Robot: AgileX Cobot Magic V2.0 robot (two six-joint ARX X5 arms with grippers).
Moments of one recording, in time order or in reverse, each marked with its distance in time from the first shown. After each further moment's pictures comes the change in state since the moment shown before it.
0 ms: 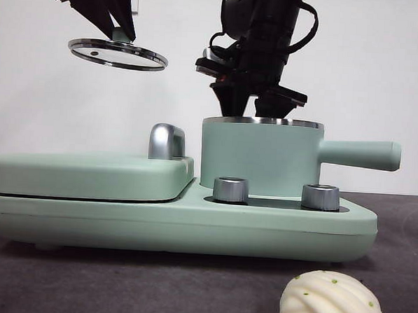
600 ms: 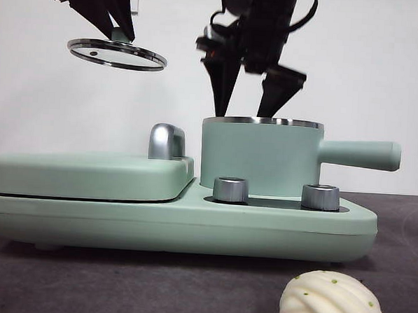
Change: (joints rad) left arm 0.005 0.000 0.000 0.000 0.000 0.000; right arm 0.000 0.000 0.129 -0.052 0.043 0.000
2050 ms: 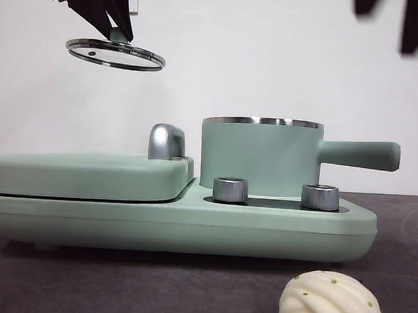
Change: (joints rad) left arm 0.005 0.000 0.000 0.000 0.000 -0.001; right arm 0.375 -0.889 -0.951 -0.008 0.090 0.131
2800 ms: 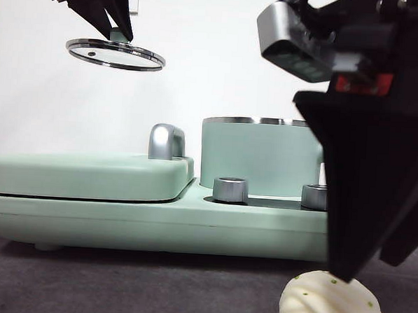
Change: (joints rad) left arm 0.000 0.000 0.000 0.000 0.000 -0.018; right arm 0.043 0.003 -0.485 0.547 -0.058 0.039
